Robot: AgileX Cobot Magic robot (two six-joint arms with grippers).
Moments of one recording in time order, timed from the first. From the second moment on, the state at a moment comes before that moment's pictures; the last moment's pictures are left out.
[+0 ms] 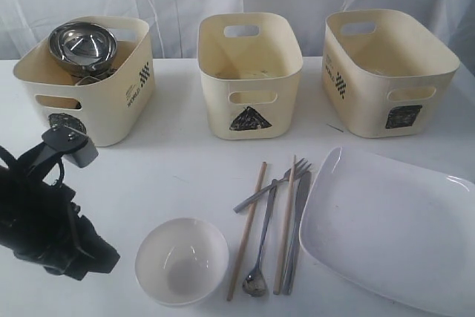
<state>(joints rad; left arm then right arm) -0.35 1.32 -0.63 -0.75 0.74 0.91 -0.07 0.00 -0.01 0.14 0.28 0.16</state>
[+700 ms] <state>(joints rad) -0.35 1.32 -0.61 -1.03 0.67 1.03 -0.07 0.00 -0.01 0.14 0.28 0.16</state>
